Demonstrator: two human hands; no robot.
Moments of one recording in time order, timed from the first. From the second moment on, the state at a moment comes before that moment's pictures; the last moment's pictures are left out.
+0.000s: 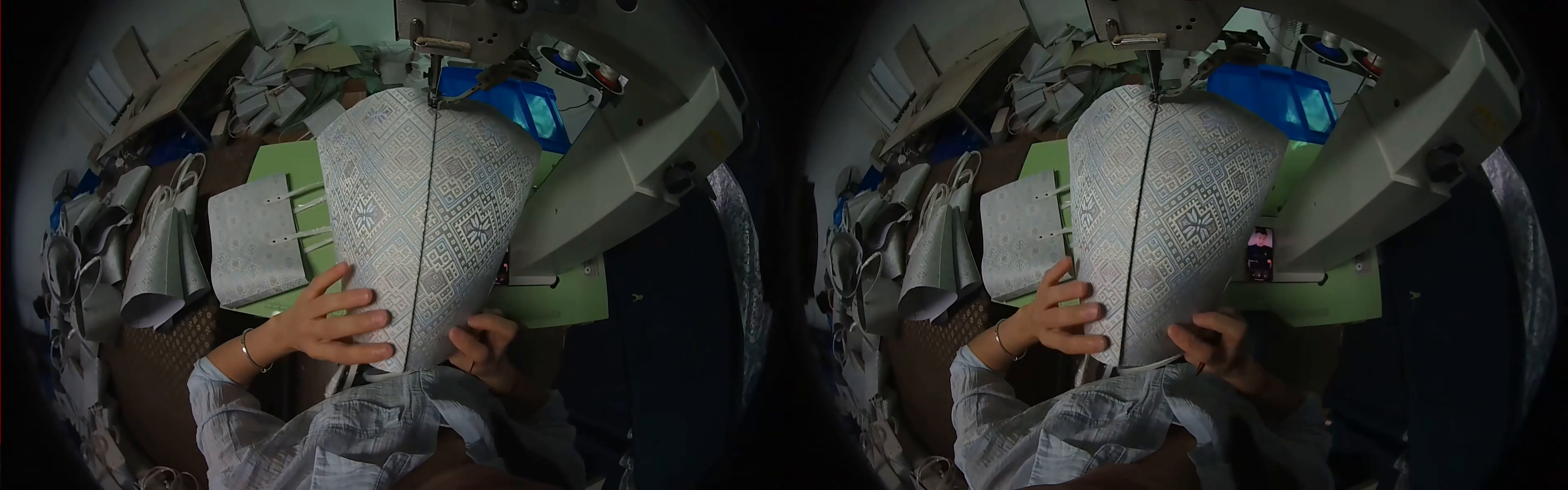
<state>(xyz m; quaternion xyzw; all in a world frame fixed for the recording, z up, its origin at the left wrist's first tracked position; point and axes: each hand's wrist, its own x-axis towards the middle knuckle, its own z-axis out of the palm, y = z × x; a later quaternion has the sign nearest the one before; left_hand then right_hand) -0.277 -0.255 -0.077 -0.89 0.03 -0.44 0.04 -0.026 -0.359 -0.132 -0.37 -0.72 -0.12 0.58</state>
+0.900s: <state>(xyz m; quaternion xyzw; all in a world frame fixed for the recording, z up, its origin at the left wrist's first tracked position) -0.267 -0.243 -0.048 -0.88 0.08 -0.47 0.01 -0.007 -0.363 -0.090 -0.38 -0.76 -0.05 0.52</state>
